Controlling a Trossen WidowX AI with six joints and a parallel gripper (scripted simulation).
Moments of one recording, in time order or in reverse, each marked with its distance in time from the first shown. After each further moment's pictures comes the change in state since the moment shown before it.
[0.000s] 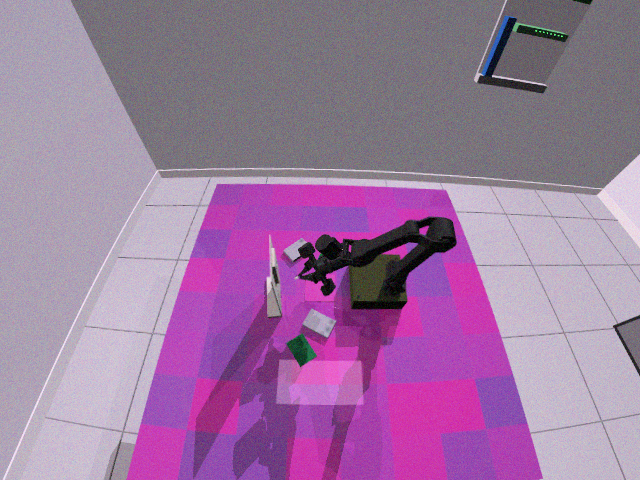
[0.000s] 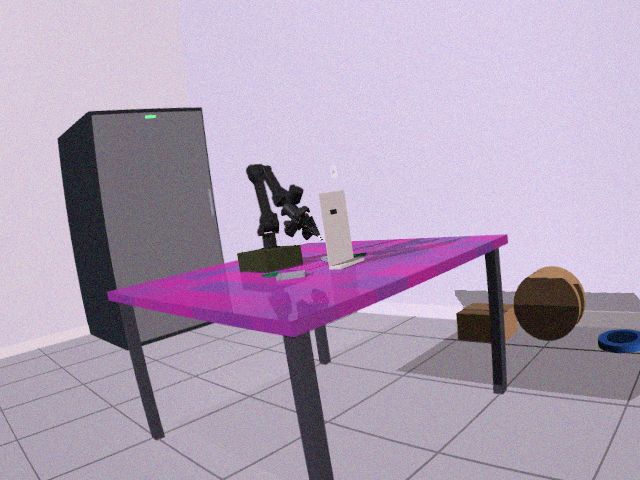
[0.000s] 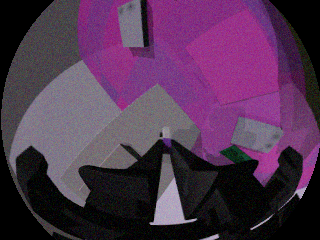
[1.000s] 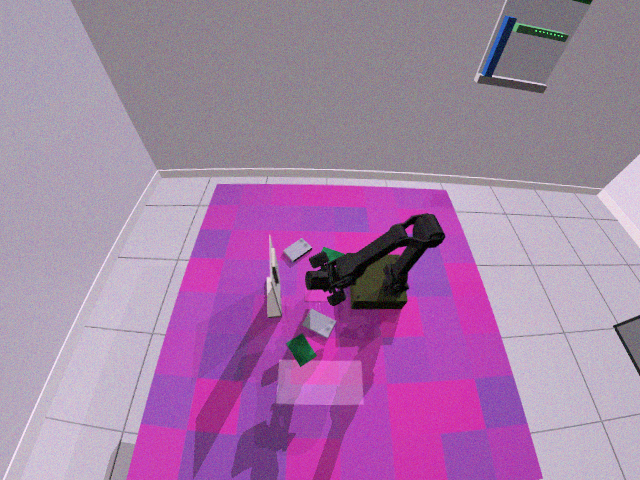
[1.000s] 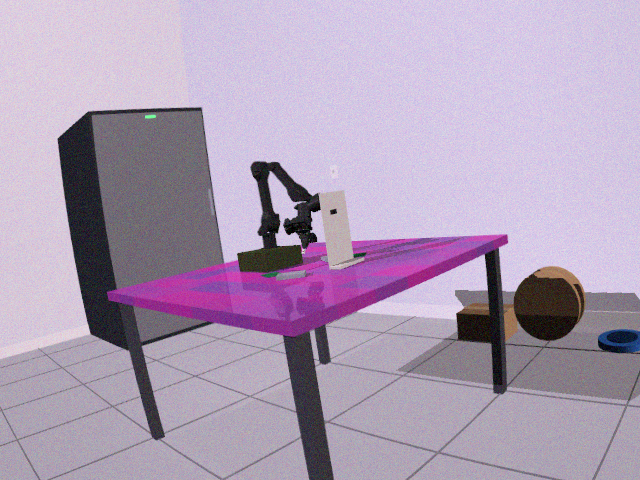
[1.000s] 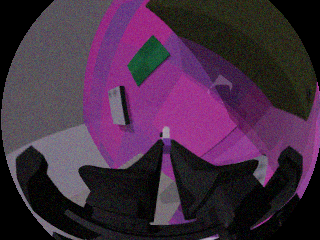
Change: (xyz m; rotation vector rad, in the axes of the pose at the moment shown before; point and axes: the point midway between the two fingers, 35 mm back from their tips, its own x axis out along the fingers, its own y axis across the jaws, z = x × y) arm -0.020 -0.053 0.047 0.103 -0.710 -0.004
